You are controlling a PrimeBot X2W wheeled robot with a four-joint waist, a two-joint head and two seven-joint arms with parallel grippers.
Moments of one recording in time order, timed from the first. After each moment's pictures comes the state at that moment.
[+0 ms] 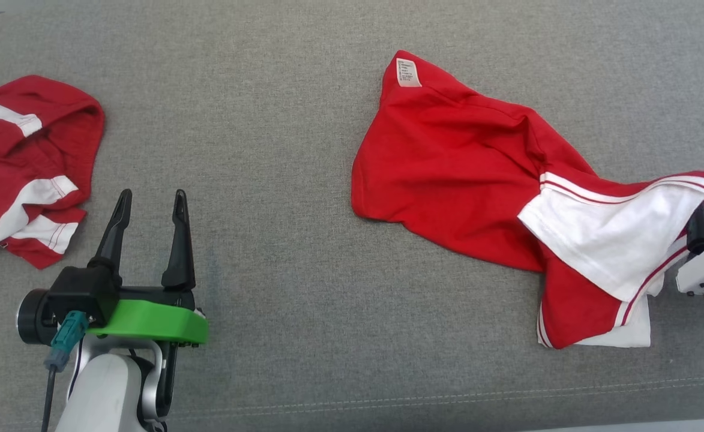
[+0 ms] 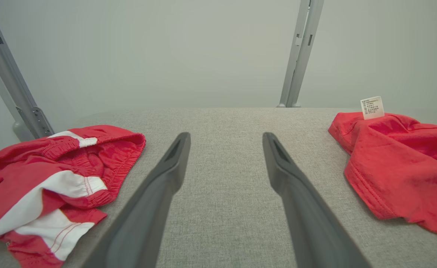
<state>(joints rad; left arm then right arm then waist) -0.23 0.19 -0.18 0.15 -0.31 0.02 -0.25 -0.40 -0.38 -0.07 0.61 0.41 0.13 -0.26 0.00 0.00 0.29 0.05</state>
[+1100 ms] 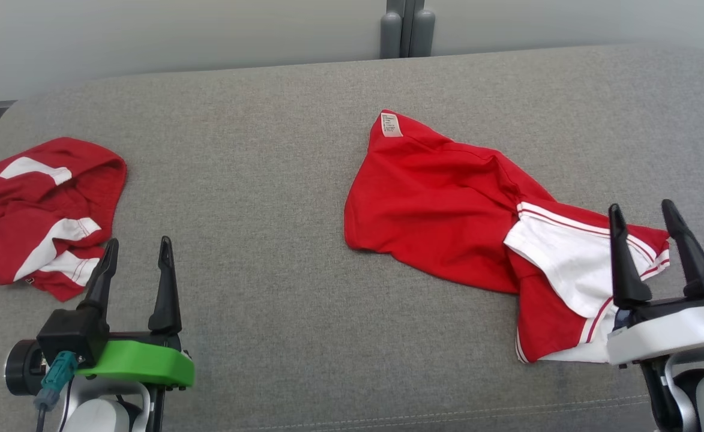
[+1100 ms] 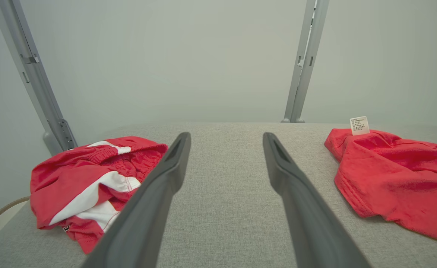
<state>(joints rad) -0.10 0.23 -0.16 0.10 -0.34 0.06 -0.22 -0.02 -0.13 -0.12 -0.15 0.19 0.13 -0.06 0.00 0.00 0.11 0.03</state>
